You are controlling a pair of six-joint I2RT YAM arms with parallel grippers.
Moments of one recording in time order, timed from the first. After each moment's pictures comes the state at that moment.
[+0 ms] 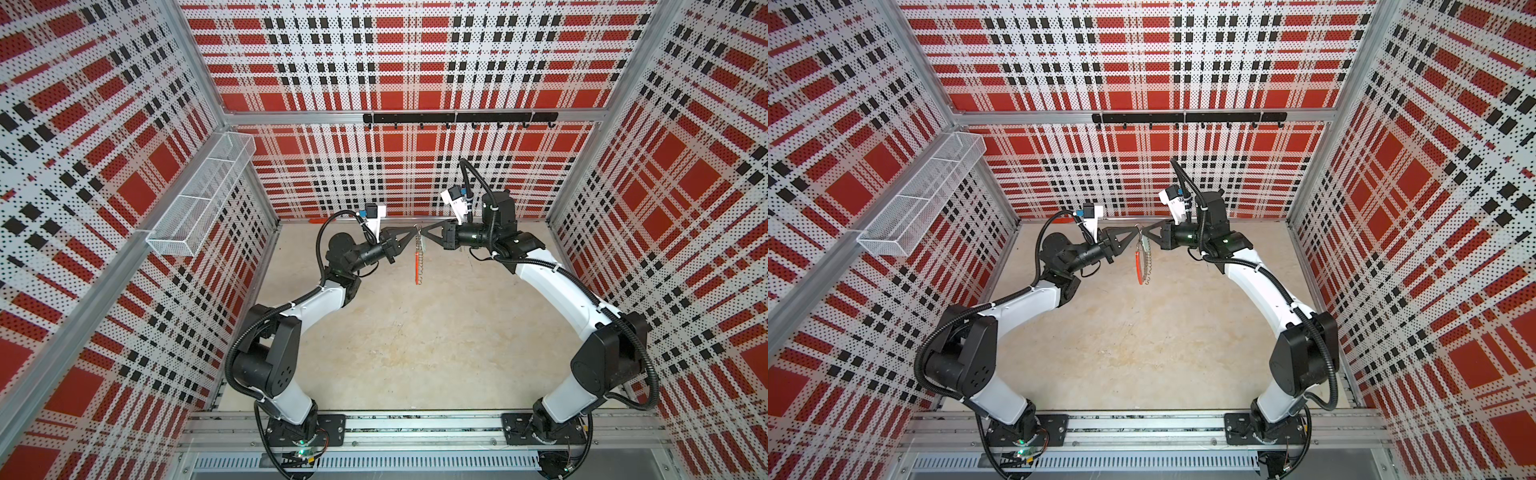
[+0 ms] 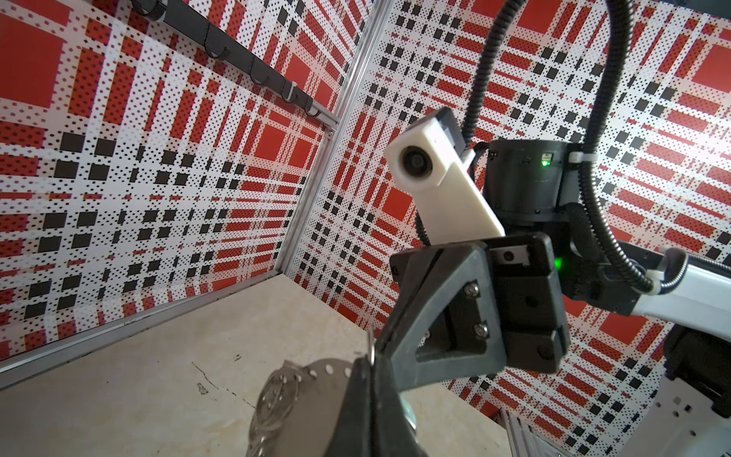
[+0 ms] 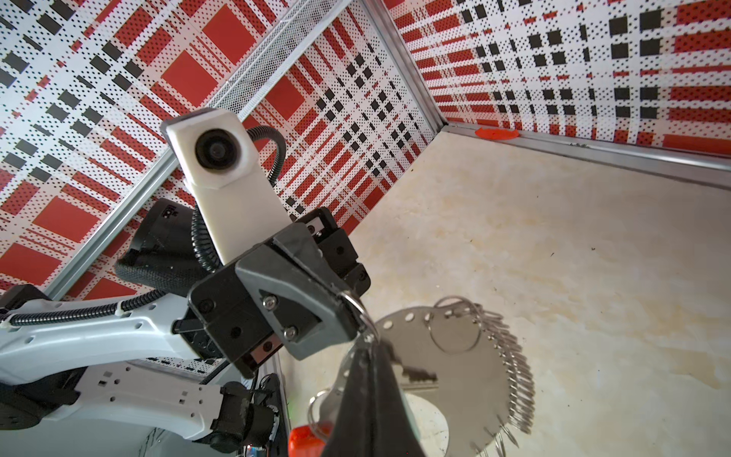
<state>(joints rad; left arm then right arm) -0.38 1.64 1.02 0.94 0.75 -0.64 0.42 1.64 1.53 -0.24 -0.78 0.38</state>
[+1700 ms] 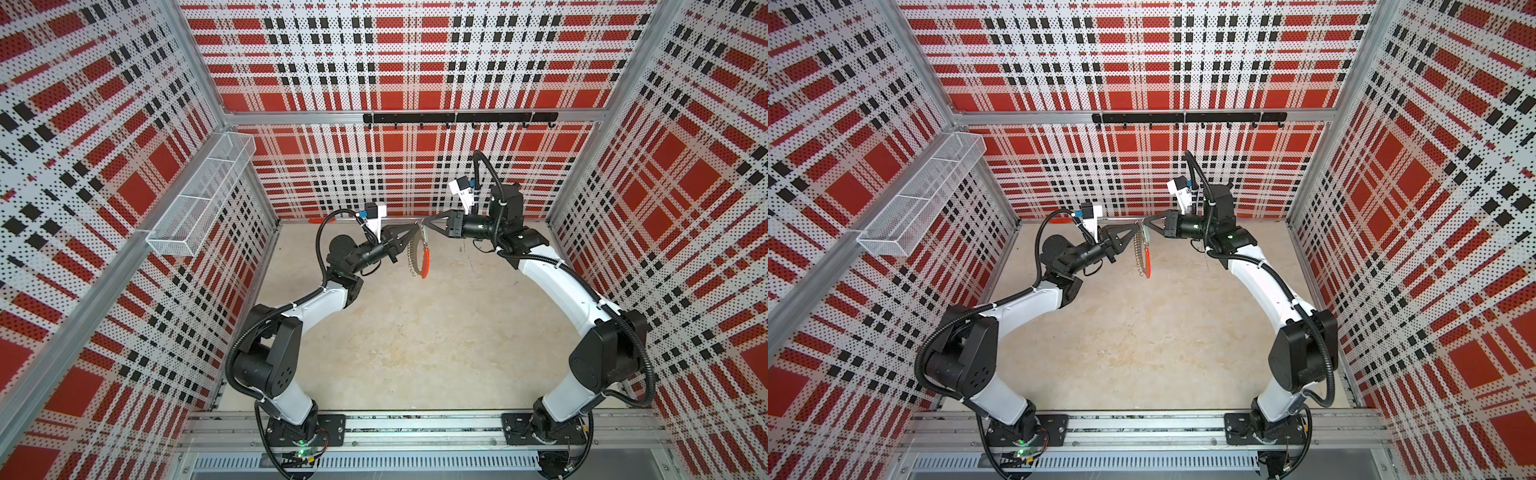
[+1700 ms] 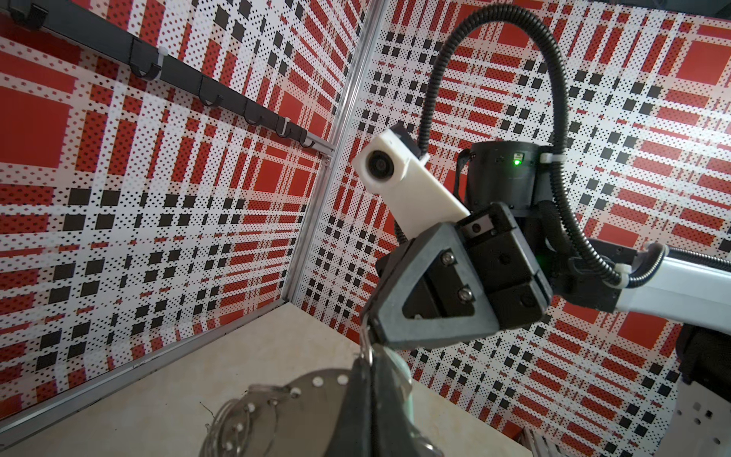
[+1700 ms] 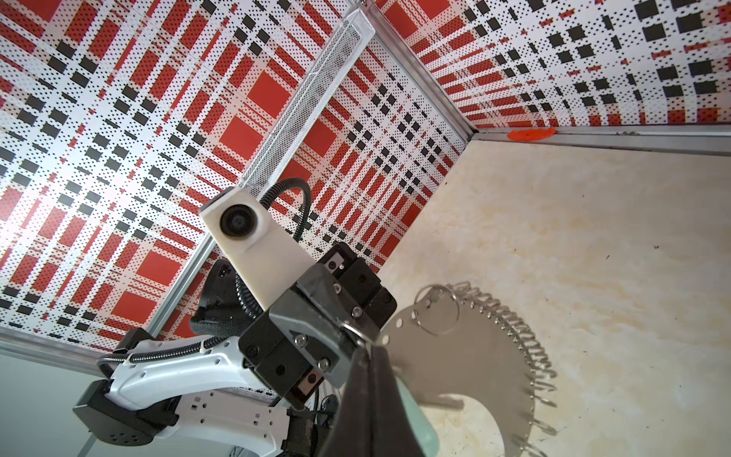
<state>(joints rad) -0.41 1.64 1.02 1.02 0.70 -0.60 0.36 1.66 1.56 -0.12 -0.88 0.64</state>
